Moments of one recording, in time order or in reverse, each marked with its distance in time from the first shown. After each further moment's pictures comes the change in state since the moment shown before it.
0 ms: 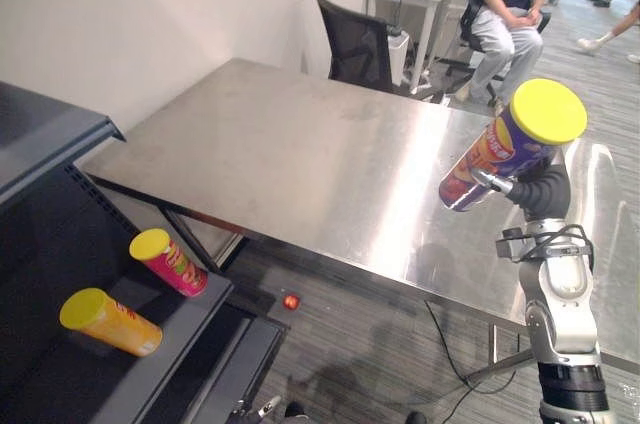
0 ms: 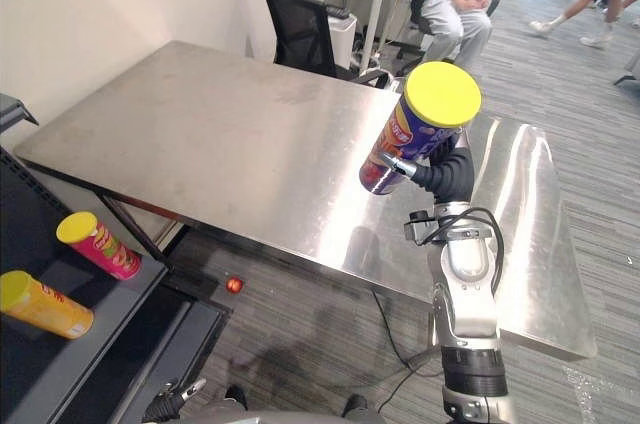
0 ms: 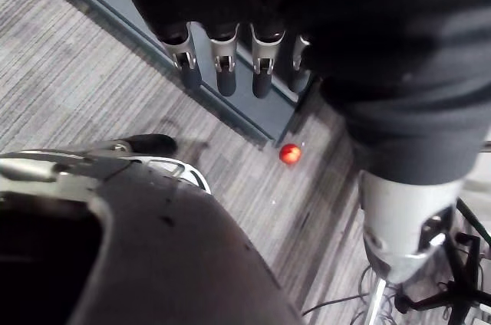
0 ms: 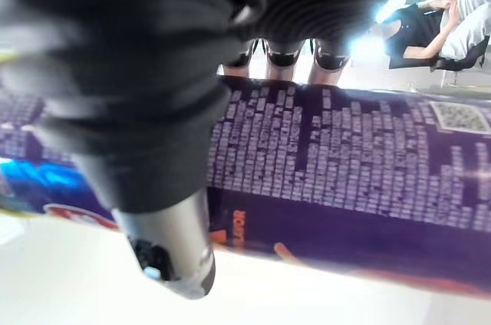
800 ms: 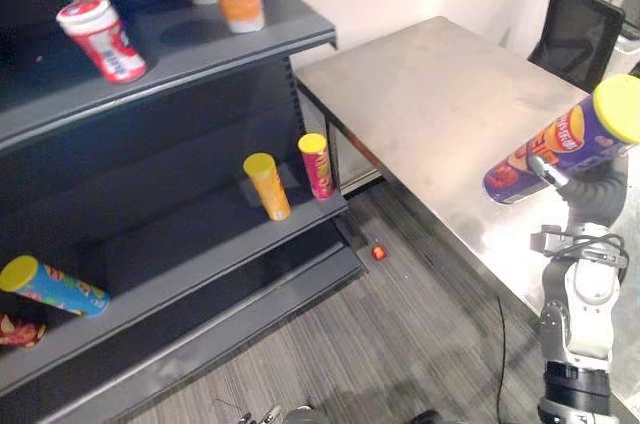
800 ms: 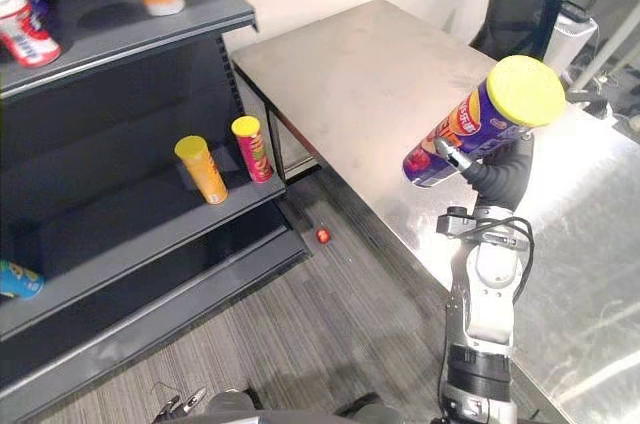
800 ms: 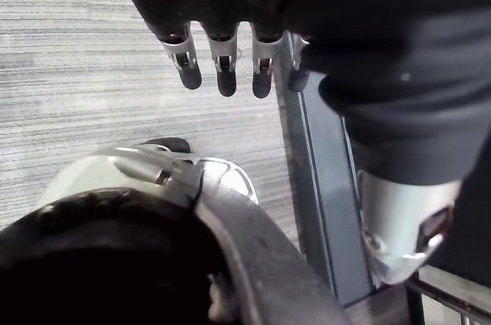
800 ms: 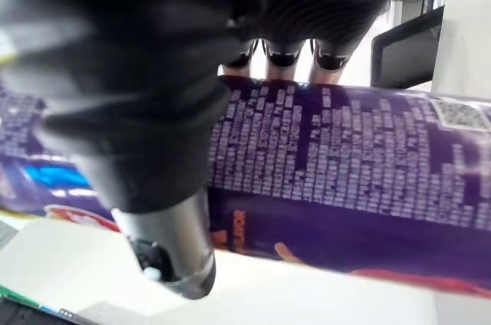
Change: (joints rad) left arm 0.034 -0.066 0.146 -0.009 -0.034 0.028 -0.011; right arm -0.012 0.050 -0.187 0.017 0.001 -0.032 -0.085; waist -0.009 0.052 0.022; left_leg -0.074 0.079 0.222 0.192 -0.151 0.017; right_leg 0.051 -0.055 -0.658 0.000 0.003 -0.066
